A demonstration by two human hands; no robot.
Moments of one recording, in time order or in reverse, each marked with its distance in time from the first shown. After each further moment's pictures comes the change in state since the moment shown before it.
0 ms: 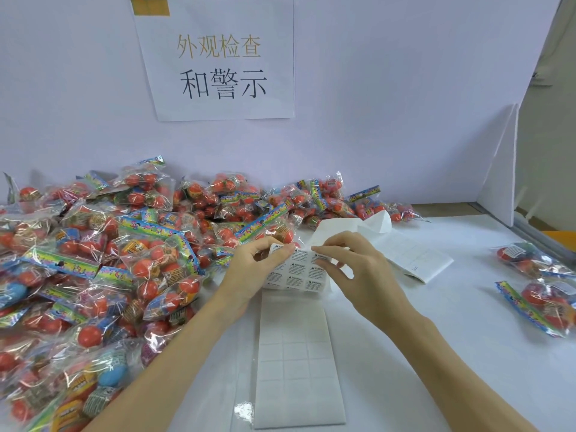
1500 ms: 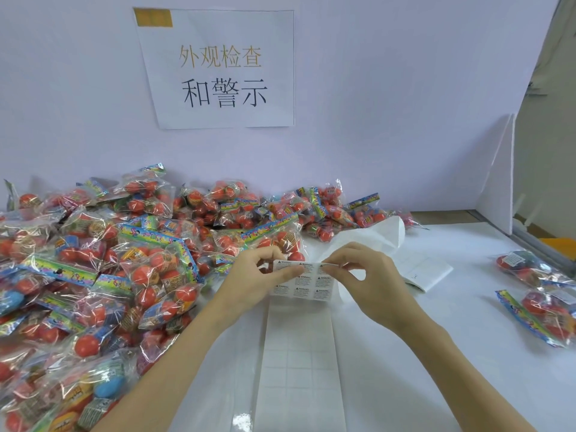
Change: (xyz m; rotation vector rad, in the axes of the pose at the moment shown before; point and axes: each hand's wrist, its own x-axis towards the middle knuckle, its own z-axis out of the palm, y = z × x) left_hand 0.002 0.002 -0.007 0.226 -0.075 0.086; right_hand 0.004 0.012 -0.007 0.326 -0.112 0.325
